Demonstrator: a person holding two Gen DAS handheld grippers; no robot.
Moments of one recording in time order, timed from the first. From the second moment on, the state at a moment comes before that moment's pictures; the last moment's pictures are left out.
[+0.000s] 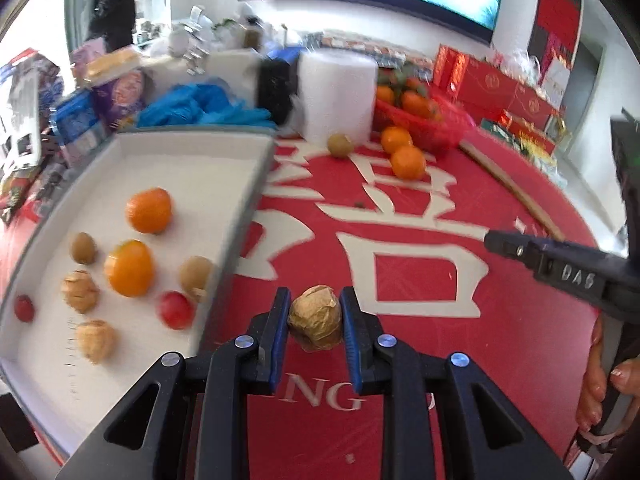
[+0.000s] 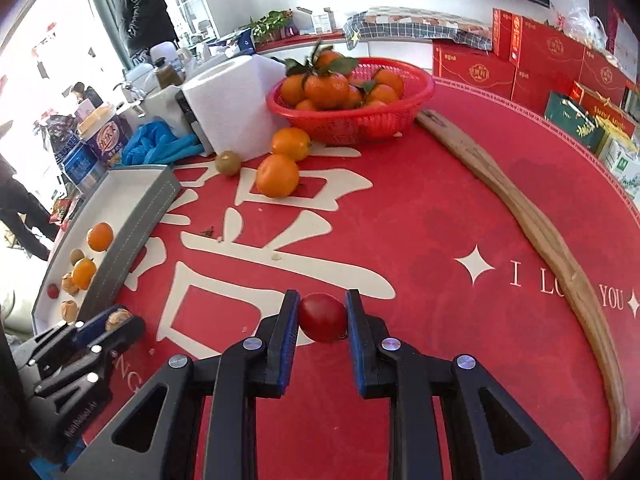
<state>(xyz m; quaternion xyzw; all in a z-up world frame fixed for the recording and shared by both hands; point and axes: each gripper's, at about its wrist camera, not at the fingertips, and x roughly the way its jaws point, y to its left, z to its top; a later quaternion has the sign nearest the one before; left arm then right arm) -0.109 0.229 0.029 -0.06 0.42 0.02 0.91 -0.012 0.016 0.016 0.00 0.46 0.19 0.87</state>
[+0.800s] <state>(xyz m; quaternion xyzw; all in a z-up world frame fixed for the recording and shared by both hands) -0.153 0.354 0.043 -0.12 0.38 0.14 0.91 -0.050 0.170 0.042 -0.09 0.44 0.30 0.84</state>
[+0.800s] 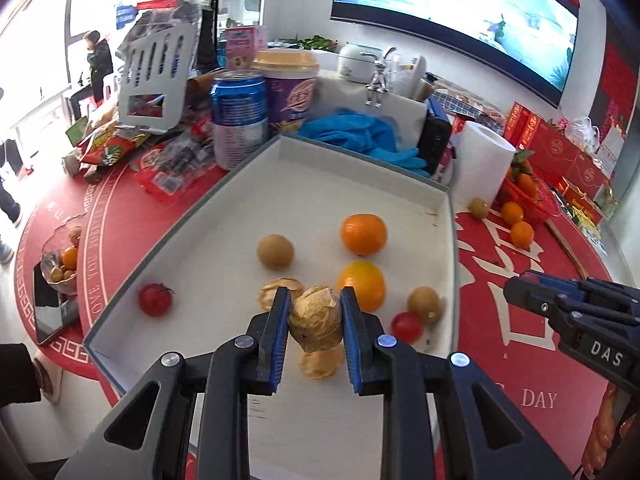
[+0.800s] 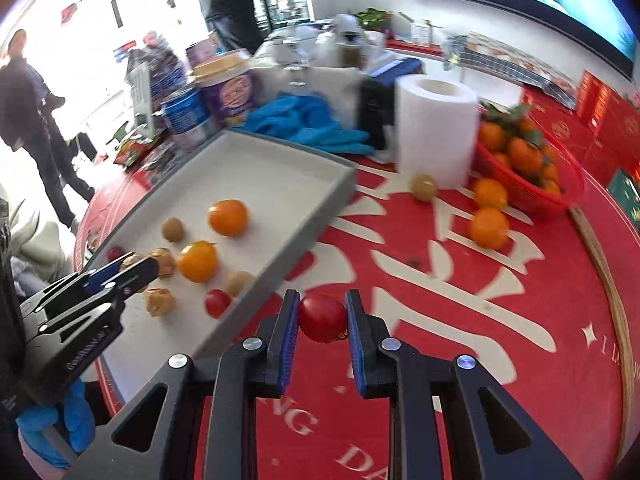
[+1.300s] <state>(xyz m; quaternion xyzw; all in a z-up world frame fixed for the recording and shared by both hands) -0.158 0.379 0.029 -0.13 0.38 0.17 0.90 -0.065 0.230 0.038 -0.13 0.44 0.34 0.82</state>
